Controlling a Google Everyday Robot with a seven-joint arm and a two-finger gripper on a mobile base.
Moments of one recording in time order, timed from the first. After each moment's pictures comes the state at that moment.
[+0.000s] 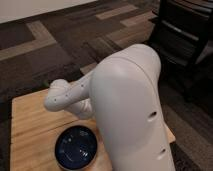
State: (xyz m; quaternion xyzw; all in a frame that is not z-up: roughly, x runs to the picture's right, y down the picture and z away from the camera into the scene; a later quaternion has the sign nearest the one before) arm 0.004 0.163 0.718 -0.07 0.47 0.39 0.79
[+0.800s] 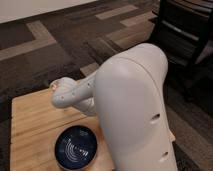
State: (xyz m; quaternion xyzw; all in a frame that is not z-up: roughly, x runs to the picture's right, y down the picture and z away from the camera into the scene) arm 0.016 0.145 0.722 -0.04 0.48 0.40 0.78
